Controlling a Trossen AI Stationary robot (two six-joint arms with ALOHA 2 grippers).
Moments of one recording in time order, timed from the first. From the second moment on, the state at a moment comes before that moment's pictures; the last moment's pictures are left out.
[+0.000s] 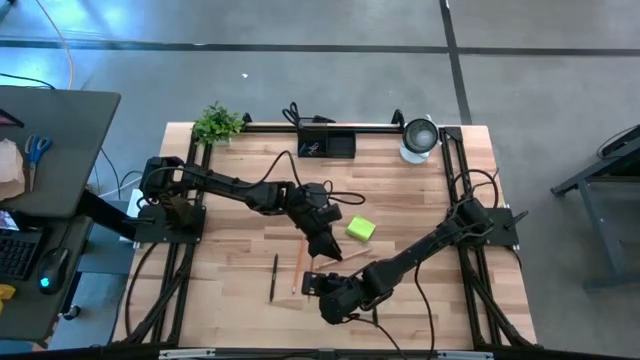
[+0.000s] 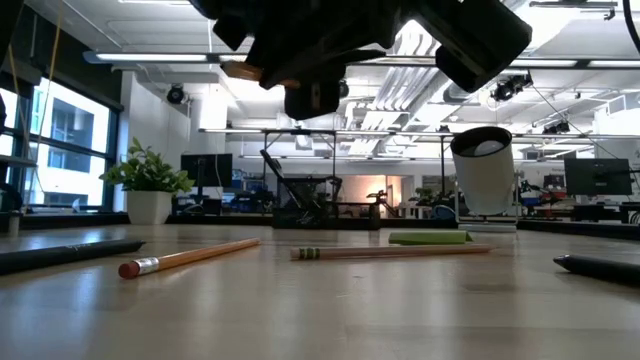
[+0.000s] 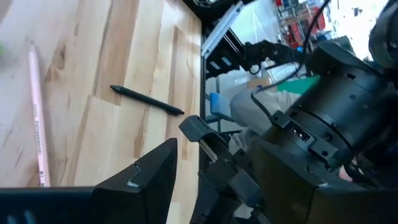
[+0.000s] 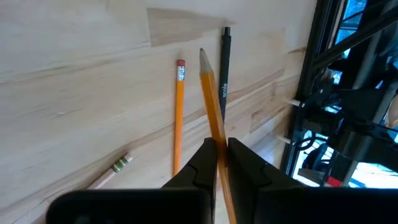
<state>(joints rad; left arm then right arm) 0.05 1.78 1.19 0.06 0.60 -0.79 0.53 2.08 1.64 -0.49 0.51 -1.11</state>
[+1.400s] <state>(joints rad) 0.31 1.76 1.19 -0.12 0.58 -0.71 0.50 2.08 1.64 -0.58 0.72 -0.99</state>
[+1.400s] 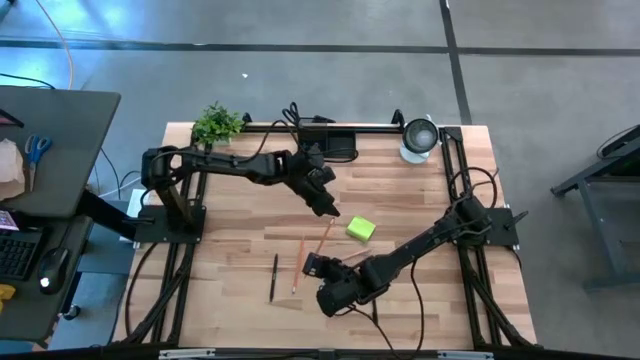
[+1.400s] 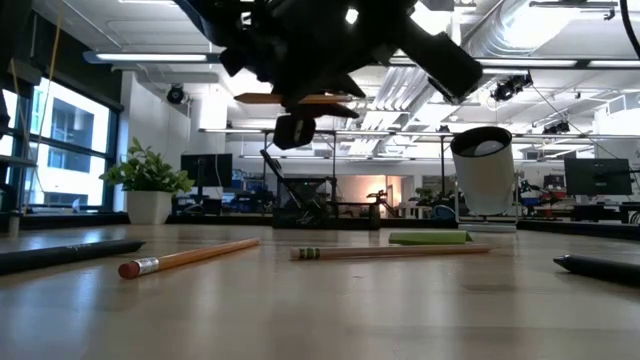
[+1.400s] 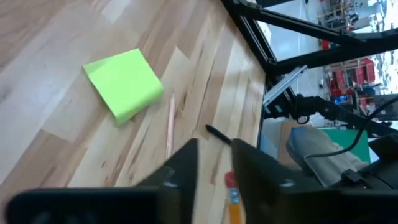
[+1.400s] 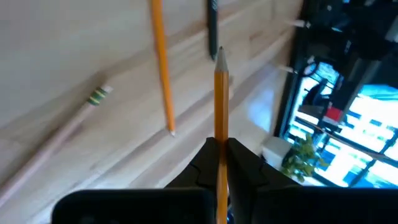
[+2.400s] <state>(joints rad) 0.23 1.80 1.19 -0.18 0.55 -0.69 0.48 2.08 1.64 -0.62 0.69 -0.96</state>
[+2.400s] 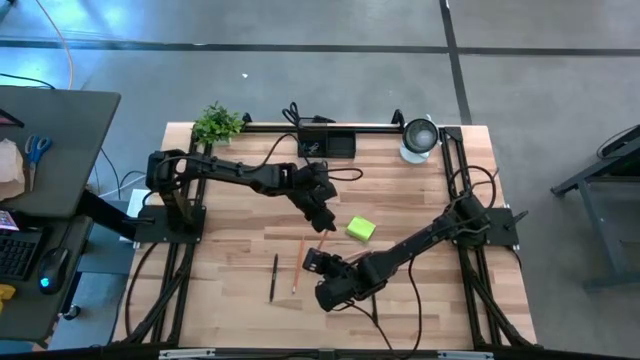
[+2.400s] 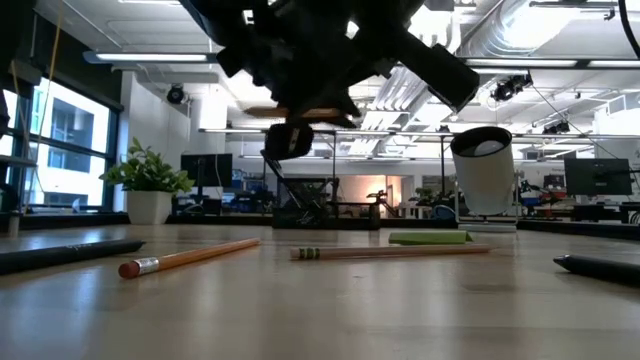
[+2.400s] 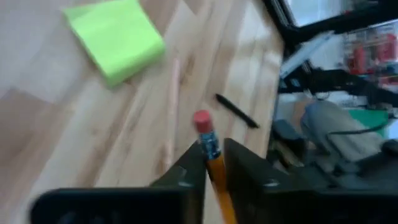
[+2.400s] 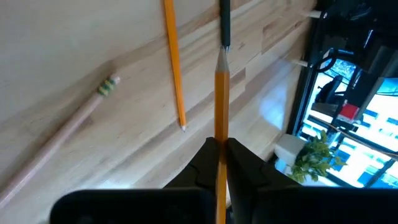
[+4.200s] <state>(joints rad) 0.83 1.74 1.43 -0.24 0.60 0.19 0.10 1.03 0.71 -0.33 0.59 0.20</state>
